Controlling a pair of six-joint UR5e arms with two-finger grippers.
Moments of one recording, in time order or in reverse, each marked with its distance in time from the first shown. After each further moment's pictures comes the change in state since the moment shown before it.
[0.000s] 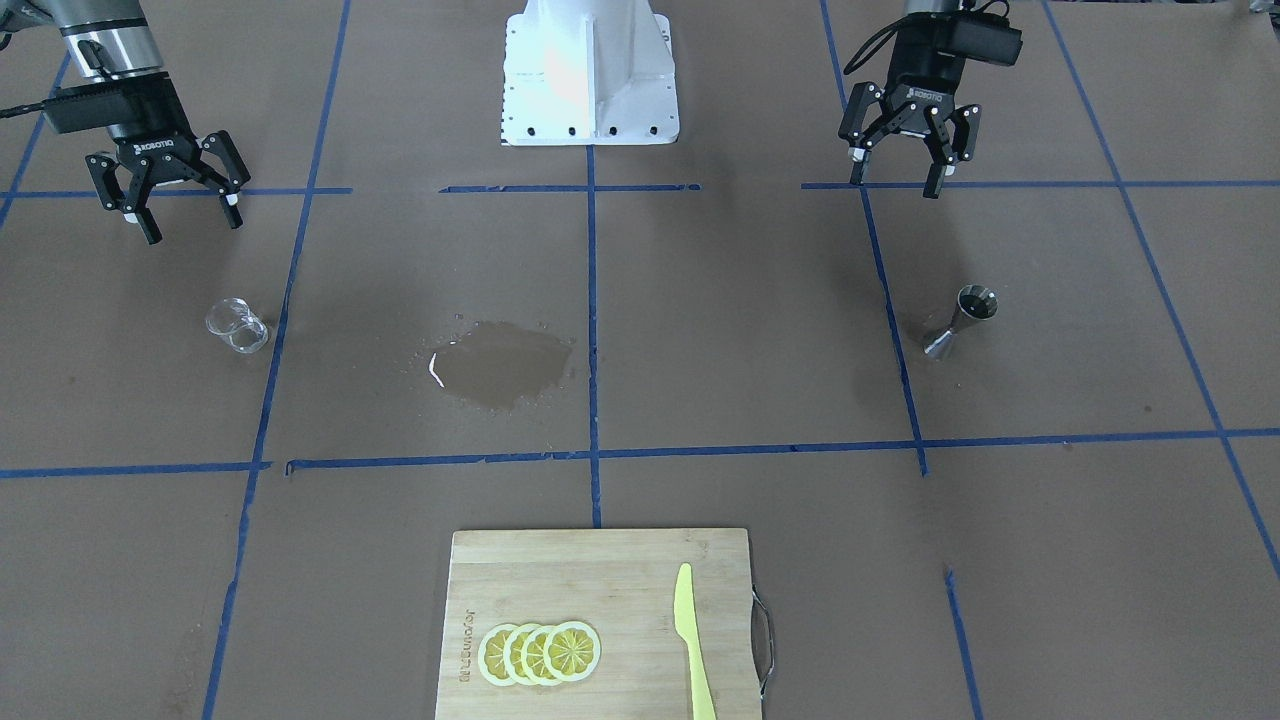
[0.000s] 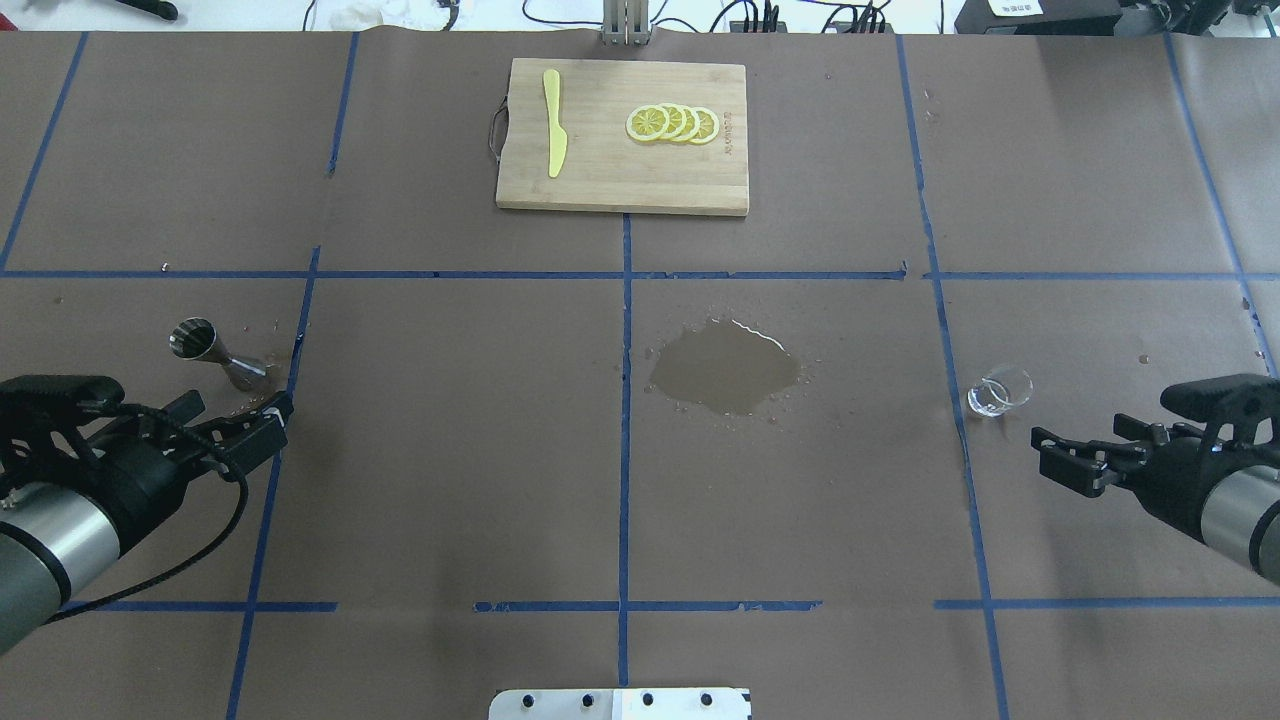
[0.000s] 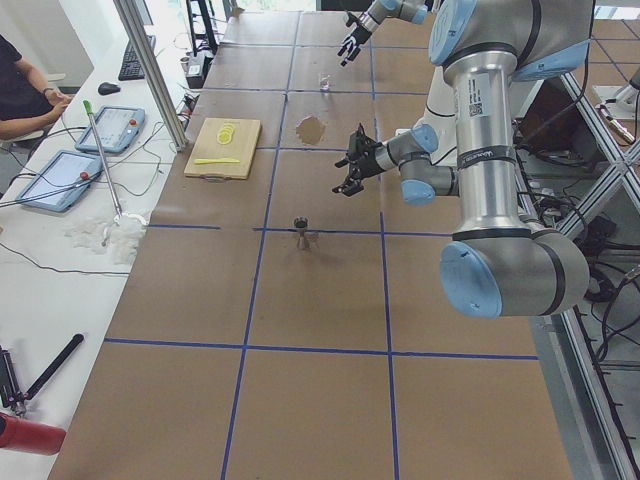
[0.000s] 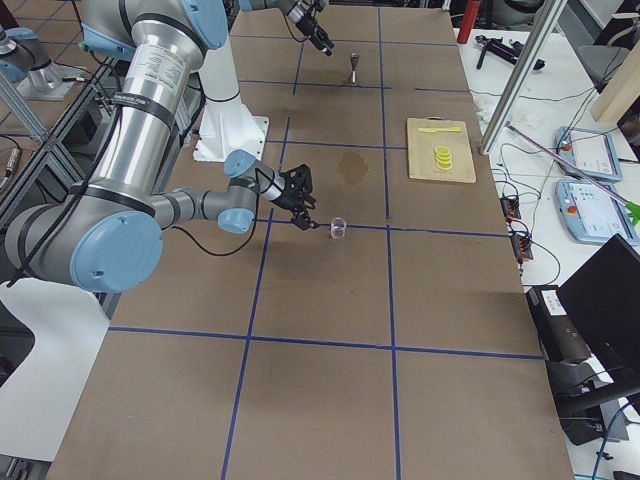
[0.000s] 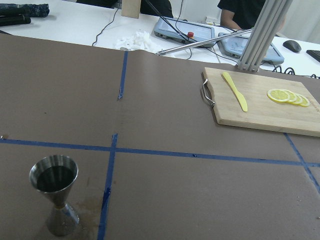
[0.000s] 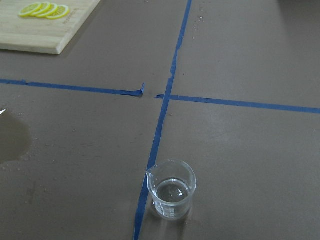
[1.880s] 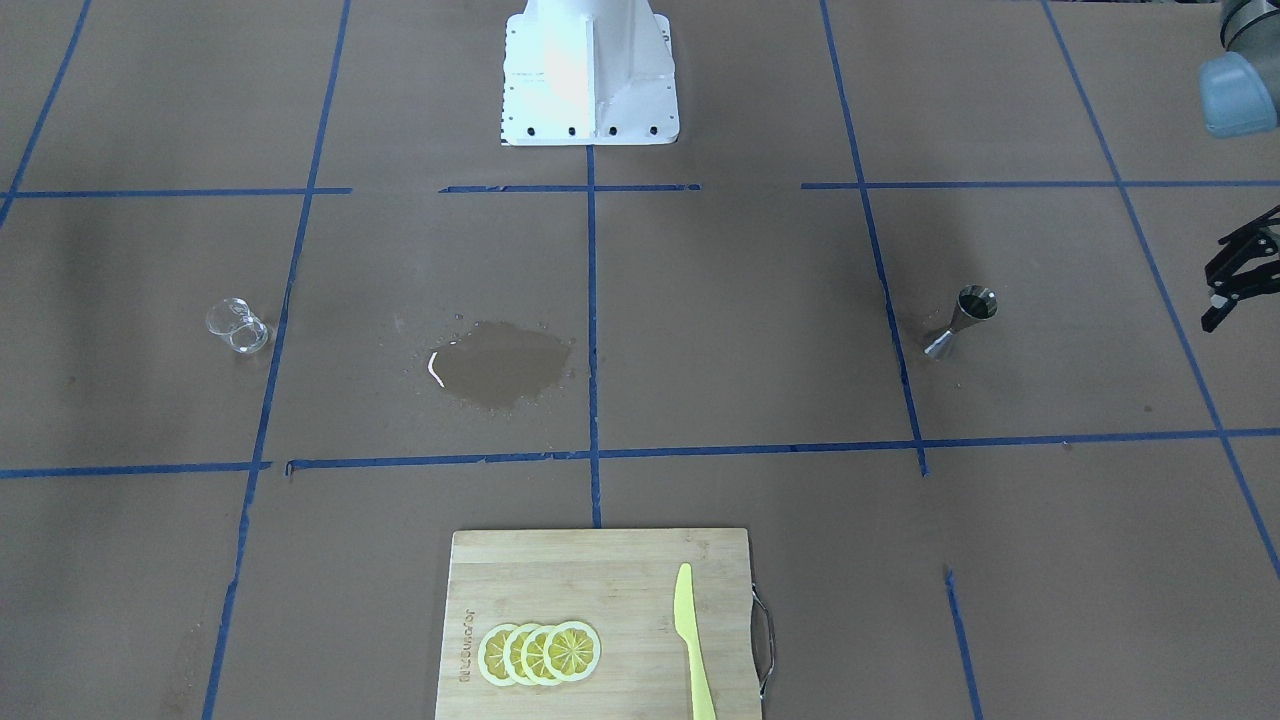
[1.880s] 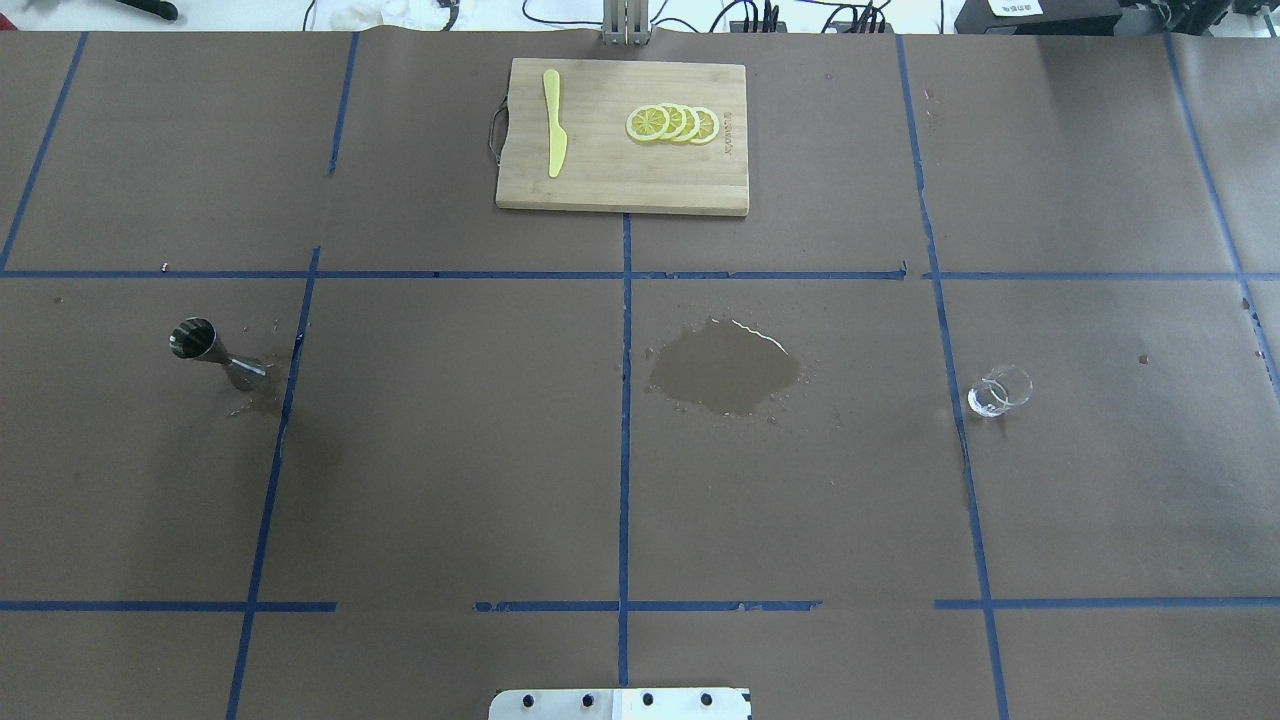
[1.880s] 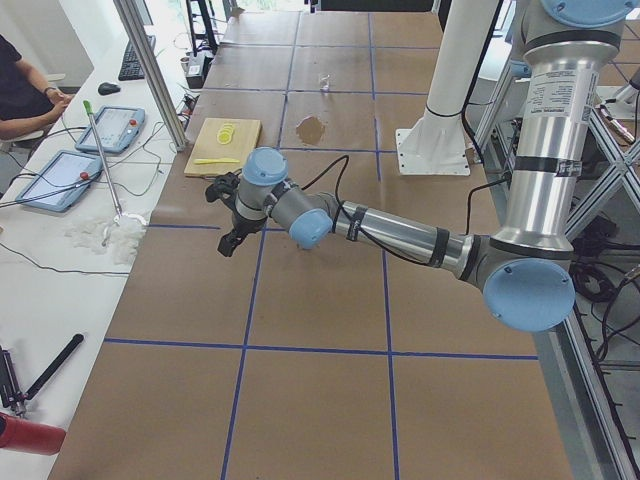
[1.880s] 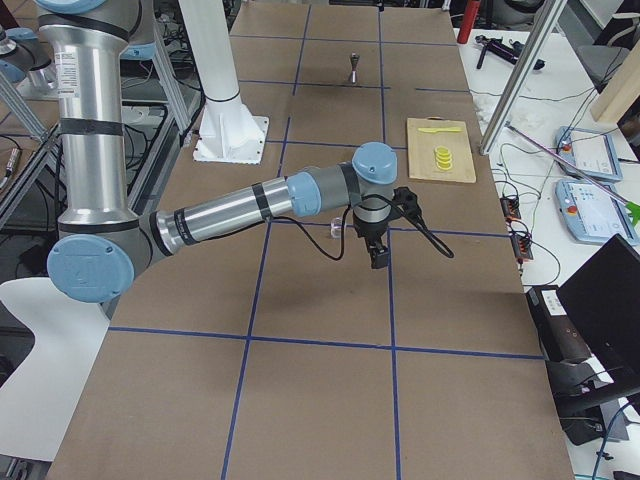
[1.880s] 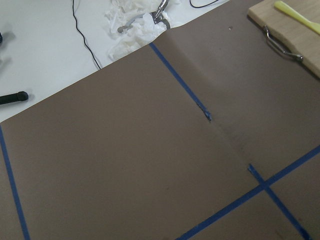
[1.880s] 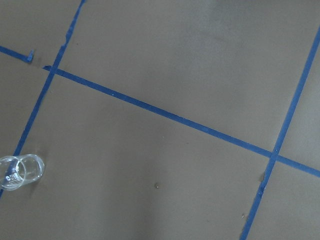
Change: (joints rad) left arm -1.140 -0.335 0.527 0.299 -1.309 1.259; right arm 1.031 0.446 -0.220 -0.983 1.063 -1.244
